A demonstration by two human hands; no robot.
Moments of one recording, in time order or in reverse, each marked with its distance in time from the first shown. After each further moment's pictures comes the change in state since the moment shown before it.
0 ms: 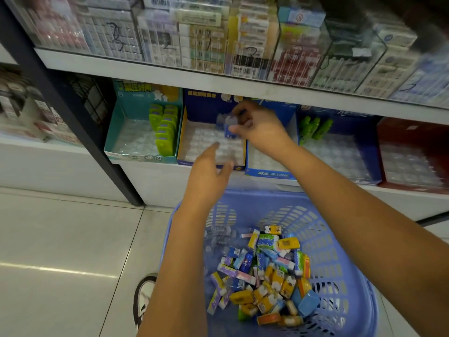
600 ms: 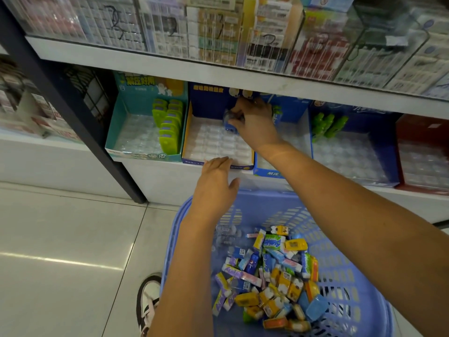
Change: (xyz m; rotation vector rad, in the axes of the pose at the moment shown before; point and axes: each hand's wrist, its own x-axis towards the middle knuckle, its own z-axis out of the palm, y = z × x) left_hand 0.001 -0.024 0.013 0.353 -0.104 0.103; right_hand 0.046 0.033 0.049 -0.374 0.196 -0.125
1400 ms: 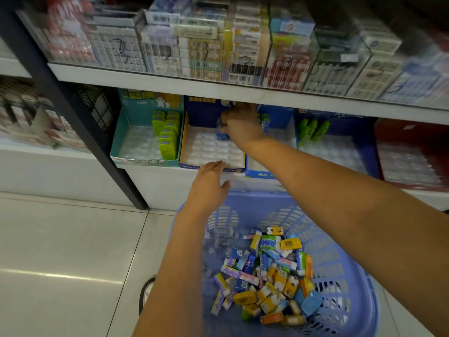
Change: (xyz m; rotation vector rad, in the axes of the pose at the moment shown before) left_hand -0.002 0.004 -0.010 0.020 -0.094 -0.023; right_hand 0.013 -0.013 -0.011 -0.260 -0.181 -0.065
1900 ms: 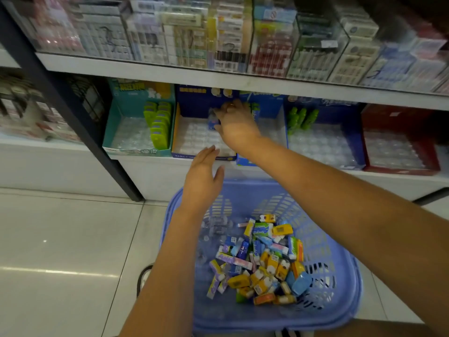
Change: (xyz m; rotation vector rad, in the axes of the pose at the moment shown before) left_hand -0.016 0.001 0.015 -0.131 0.250 0.071; right_hand -0.043 -0.013 -0.021 0.032 -0.002 0.031
